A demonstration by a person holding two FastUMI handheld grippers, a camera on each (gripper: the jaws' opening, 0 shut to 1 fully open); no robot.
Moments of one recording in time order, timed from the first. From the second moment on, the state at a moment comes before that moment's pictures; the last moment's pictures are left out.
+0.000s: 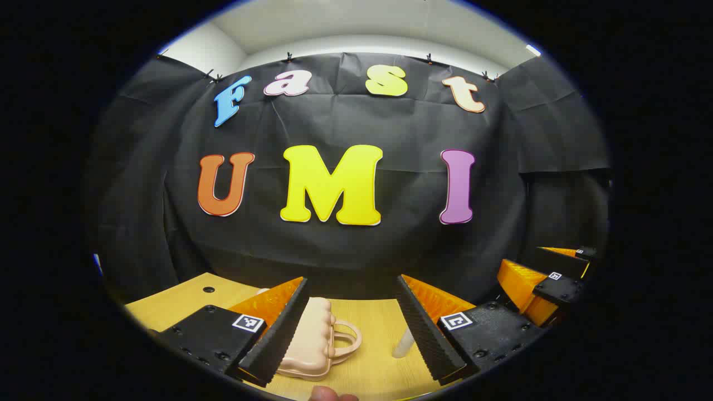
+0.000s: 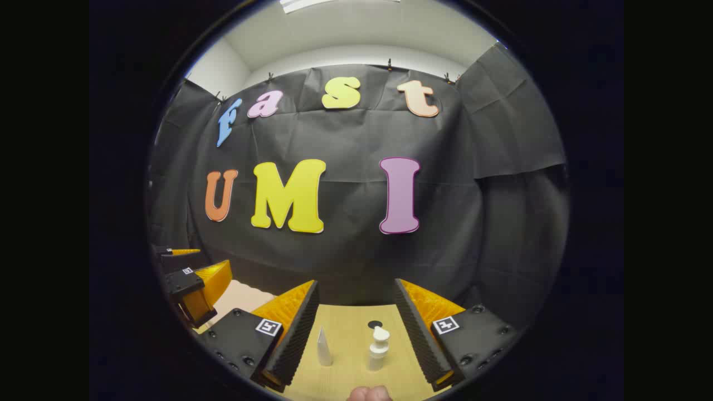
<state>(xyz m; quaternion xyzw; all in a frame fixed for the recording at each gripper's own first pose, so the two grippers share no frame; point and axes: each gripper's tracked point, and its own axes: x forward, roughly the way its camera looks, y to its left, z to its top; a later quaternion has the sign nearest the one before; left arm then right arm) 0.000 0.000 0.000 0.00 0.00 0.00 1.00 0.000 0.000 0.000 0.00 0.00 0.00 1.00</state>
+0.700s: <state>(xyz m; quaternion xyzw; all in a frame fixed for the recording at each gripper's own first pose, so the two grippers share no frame) 0.012 -0.011 -0.019 0.00 0.03 -0.01 1.00 0.015 -0.018 -0.014 0.01 0.02 0.00 1.00</state>
